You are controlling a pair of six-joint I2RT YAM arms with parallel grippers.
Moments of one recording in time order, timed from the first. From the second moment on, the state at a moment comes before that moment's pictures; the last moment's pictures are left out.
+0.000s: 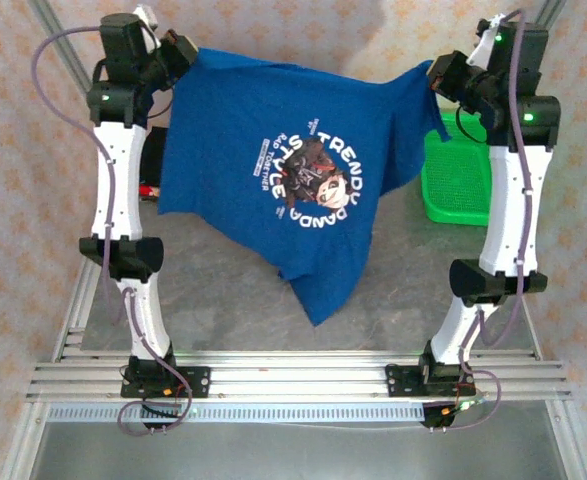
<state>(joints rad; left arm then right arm) 0.02 2.13 2.75 -0.84 0.29 -0.73 0.02 1.86 2.64 -1.13 -0.25 0.46</state>
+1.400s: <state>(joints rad) 0.09 1.40 0.93 -0.70 0.11 -0.57 0.02 0.57 0.68 -0.89 -0.23 0.78</state>
